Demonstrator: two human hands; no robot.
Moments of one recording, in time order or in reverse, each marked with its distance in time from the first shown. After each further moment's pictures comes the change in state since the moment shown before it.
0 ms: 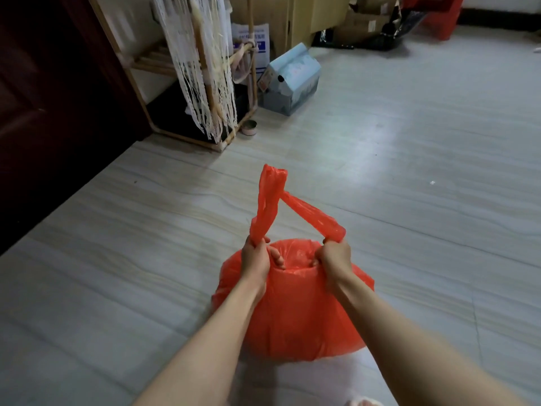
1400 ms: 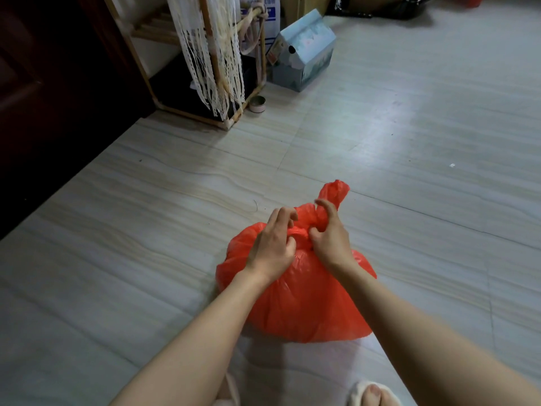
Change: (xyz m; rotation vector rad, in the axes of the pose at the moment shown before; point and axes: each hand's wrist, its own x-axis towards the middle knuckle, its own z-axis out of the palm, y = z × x) left_hand -0.013 0.005 -0.014 0.893 -0.228 0.742; right_hand 0.000 0.011 0.015 -0.360 -0.132 -0.443
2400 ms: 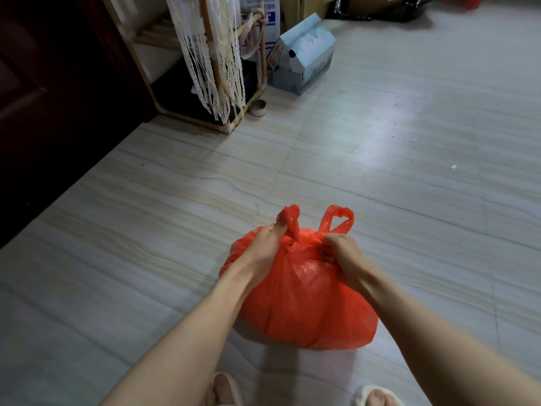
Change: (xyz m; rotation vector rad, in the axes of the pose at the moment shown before) left_hand 0.011 -0.005 -0.009 -0.860 -0.201 -0.545; right_hand 0.005 0.022 -0.009 0.517 -0.236 0.359
